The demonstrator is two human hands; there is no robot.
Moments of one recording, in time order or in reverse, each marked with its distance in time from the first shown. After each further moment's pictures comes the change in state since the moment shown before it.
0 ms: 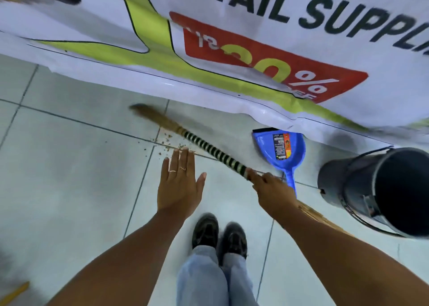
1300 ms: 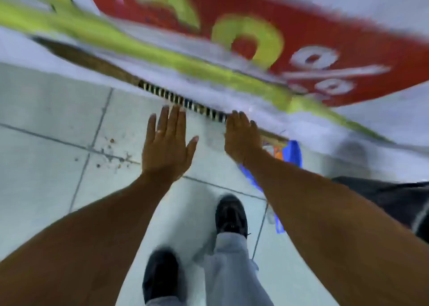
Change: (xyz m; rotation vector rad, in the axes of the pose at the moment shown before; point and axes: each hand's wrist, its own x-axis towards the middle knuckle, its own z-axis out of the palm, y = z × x) left_hand 0.208 0.093 0.112 -0.005 0.222 0.072; right_hand 0.263 0.094 0.038 -0.053 0.184 -0.068
